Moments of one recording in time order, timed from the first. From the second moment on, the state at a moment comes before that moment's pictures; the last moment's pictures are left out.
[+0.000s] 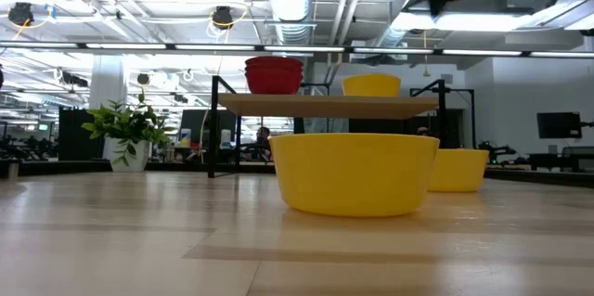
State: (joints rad) left arm -0.12 0.99 0.96 -0.10 -0.57 0.26; right arm -0.09 1.61 1.73 -1.57 -0.14 0.47
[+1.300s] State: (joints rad) left arm -0.16 0.71 0.77 -0.22 -0.49 0.09; right arm -0.12 1.35 1.14 -1.18 -0.12 1.02
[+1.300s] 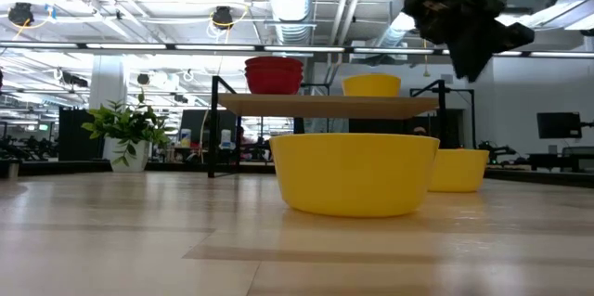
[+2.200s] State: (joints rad) left arm -0.16 0.70 0.76 -0.22 -0.47 0.09; right arm -0.16 1.36 0.82 -0.90 -0.13 1.21
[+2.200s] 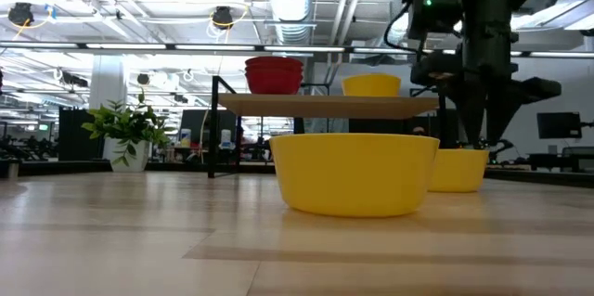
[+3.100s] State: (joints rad) left arm -0.16 0.70 0.76 -0.22 -0.47 0.10; right arm -0.14 1.36 0.75 -0.77 -0.14 1.26
